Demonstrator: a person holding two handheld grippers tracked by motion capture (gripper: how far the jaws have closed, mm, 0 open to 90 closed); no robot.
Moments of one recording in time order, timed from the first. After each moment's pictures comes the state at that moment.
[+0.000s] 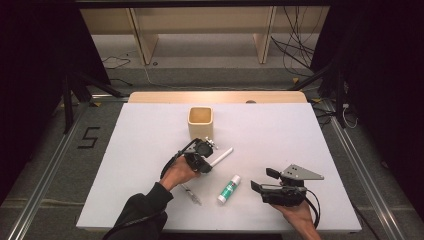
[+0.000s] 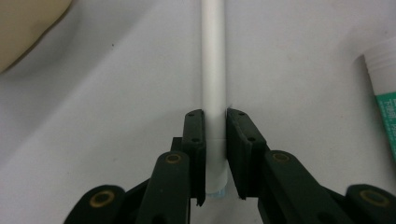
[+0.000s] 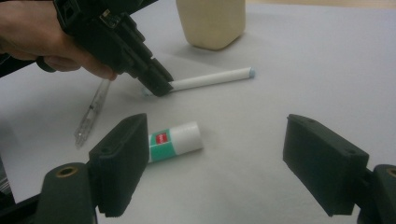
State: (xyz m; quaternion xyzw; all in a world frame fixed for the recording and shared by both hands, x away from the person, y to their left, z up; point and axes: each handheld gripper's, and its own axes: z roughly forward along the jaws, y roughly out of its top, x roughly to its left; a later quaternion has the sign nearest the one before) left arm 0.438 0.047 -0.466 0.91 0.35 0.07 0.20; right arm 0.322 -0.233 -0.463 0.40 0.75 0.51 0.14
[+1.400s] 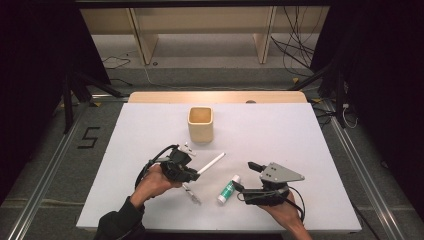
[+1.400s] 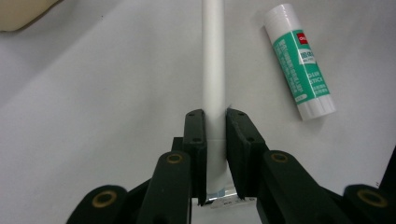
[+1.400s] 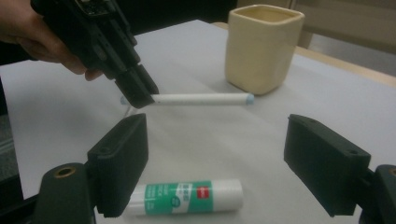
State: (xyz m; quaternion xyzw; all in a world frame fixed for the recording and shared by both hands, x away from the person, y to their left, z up) left arm 0.389 0.108 -0.435 0.90 0.32 0.03 0.30; right arm 0.317 -0.183 -0.437 0.28 0.78 0.51 0.20
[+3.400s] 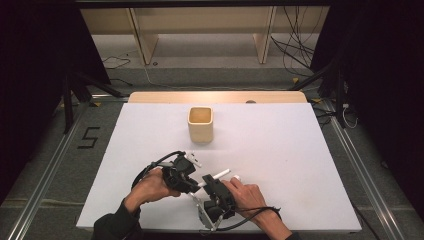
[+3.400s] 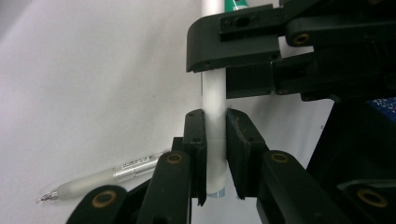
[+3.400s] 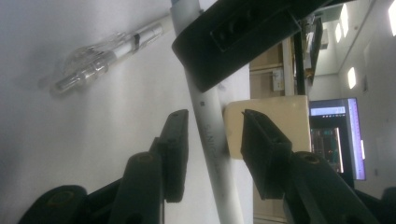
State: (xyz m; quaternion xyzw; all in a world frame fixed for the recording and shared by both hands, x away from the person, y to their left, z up) left arm 0.365 0.095 -0.416 0.94 0.25 -0.01 0.24; right arm 0.294 -0.060 -0.486 -0.14 0.82 0.19 0.52
